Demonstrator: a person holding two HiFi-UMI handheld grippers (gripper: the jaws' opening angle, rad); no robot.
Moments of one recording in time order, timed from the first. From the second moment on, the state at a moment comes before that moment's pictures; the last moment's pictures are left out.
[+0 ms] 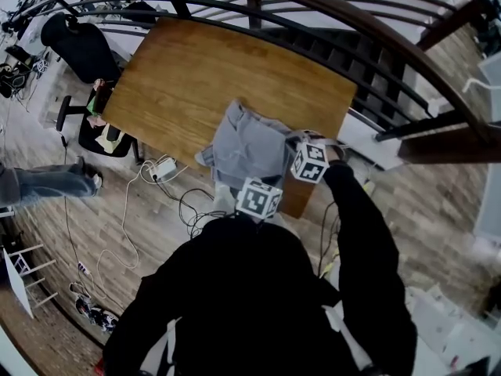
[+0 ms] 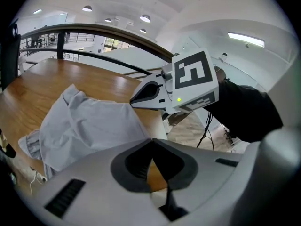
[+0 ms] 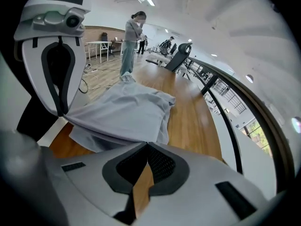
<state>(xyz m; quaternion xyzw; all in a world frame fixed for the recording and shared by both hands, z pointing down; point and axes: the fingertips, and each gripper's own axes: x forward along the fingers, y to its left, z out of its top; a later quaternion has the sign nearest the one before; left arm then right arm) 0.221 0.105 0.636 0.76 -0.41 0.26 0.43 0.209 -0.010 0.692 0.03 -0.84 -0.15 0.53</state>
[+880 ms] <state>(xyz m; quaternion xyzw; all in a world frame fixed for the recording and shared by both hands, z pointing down) 0.188 0.109 0.640 0.77 -0.45 0.23 0.40 0.225 0.015 0.647 0.27 -0.89 0.12 0.34</state>
